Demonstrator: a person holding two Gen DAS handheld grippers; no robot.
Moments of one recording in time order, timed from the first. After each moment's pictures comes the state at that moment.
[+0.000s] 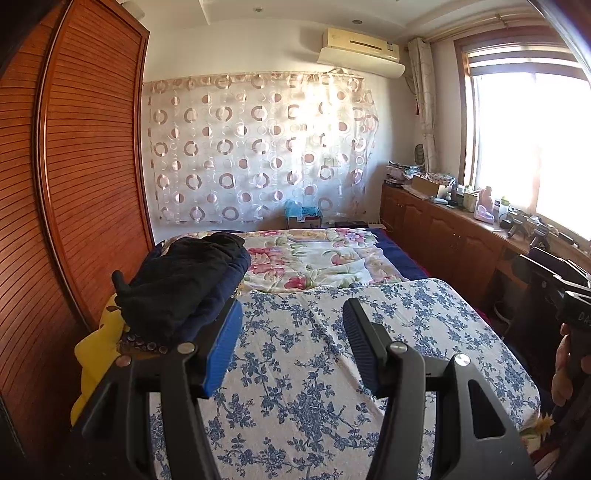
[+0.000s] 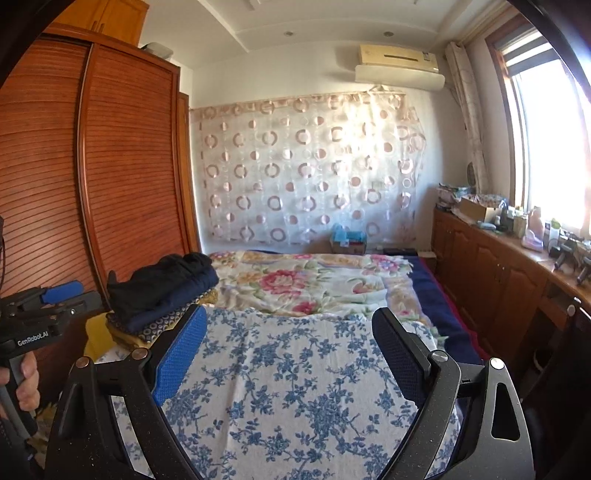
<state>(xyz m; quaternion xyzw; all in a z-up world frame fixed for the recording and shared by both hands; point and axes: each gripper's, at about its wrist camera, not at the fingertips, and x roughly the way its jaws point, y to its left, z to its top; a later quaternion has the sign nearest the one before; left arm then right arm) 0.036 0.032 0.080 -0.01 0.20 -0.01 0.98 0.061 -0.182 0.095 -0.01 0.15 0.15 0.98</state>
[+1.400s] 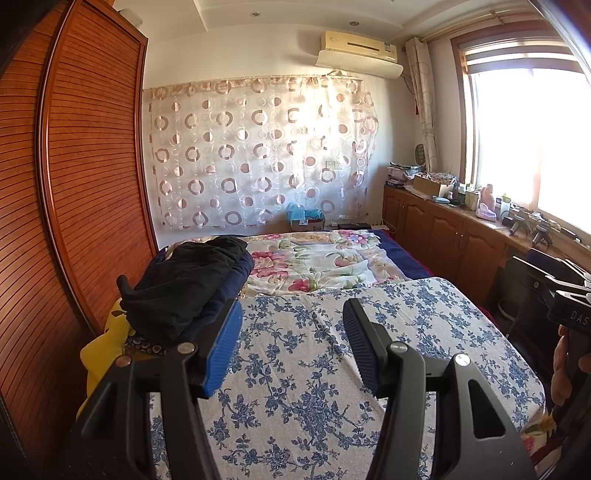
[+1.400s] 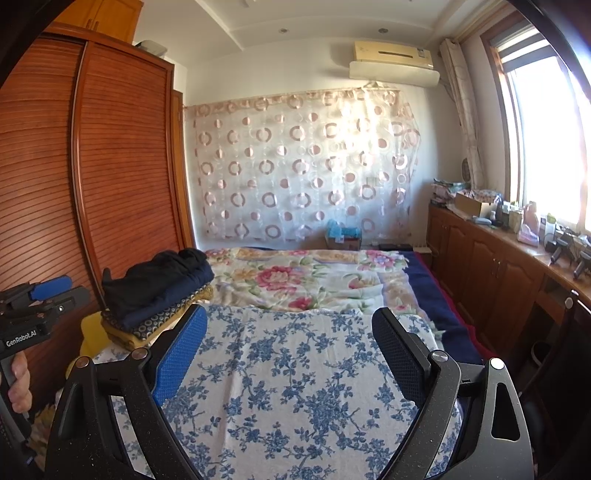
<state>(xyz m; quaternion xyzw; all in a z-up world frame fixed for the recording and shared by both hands) 0.037 0.031 0.081 0.00 0.20 0.00 0.98 0.063 -0.180 0.091 -0.01 0.16 0.14 0.98</state>
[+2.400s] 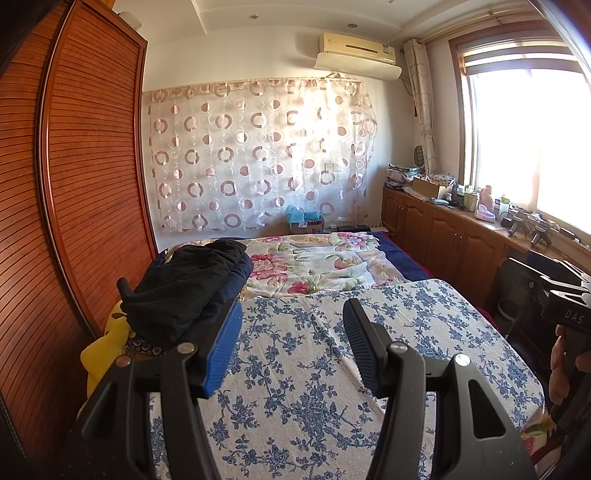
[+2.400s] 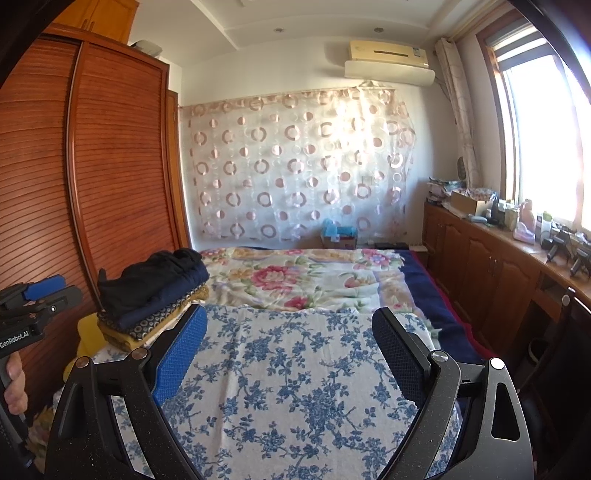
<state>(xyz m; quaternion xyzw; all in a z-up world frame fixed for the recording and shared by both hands) 0.034 0.033 0.082 0.00 0.19 0.00 0.98 0.066 -0.183 0.090 -0.01 0.16 0.14 0.98</state>
